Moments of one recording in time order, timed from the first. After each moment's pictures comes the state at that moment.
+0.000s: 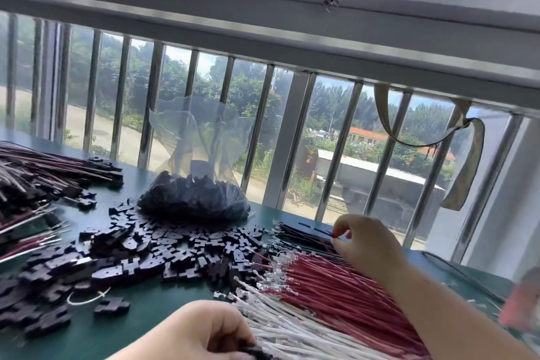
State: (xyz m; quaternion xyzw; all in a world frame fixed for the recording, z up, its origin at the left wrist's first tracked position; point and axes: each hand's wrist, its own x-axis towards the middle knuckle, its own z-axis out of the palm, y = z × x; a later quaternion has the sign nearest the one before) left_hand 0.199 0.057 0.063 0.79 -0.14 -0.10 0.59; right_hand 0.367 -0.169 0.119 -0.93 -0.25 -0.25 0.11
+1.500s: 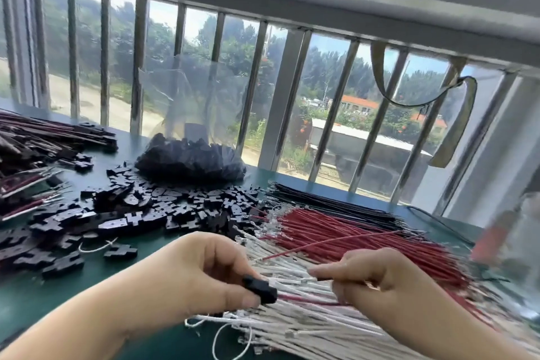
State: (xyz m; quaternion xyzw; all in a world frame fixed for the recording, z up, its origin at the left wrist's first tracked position) left_hand 0.182 0.067 0.071 0.76 -0.14 -0.08 0.63; right_hand 0.217 -0.184 0.113 -0.89 -0.33 0.01 0.32
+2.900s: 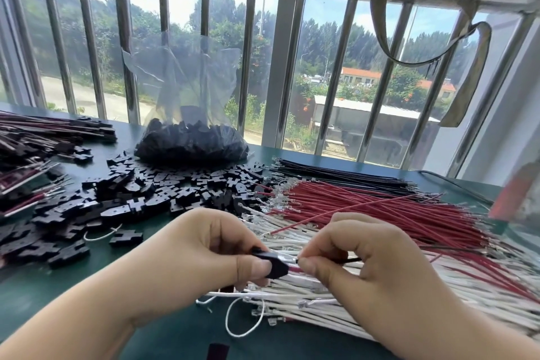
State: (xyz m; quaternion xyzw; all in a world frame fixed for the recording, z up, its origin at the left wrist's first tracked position) left_hand 0.171 0.057 0.082 0.79 -0.14 -0.04 0.60; right_hand 0.197 -0.156 0.089 -0.84 -0.38 -0.15 0.36
